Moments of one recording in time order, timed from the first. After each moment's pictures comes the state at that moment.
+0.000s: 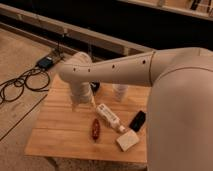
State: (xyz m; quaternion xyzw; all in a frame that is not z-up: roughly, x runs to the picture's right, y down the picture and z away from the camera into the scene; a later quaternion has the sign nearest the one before) arm -0.105 0.102 0.703 -0.26 0.23 0.64 0.68
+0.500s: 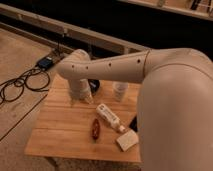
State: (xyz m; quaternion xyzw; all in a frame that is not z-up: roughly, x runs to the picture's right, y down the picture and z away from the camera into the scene) arm -0.123 0.079 0.733 -0.27 0.19 0.60 0.73
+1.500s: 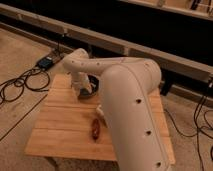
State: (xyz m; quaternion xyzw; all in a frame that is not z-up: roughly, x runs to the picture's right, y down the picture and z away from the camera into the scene) arm -0.136 0.037 0.878 -0.30 0.16 0.45 0.83
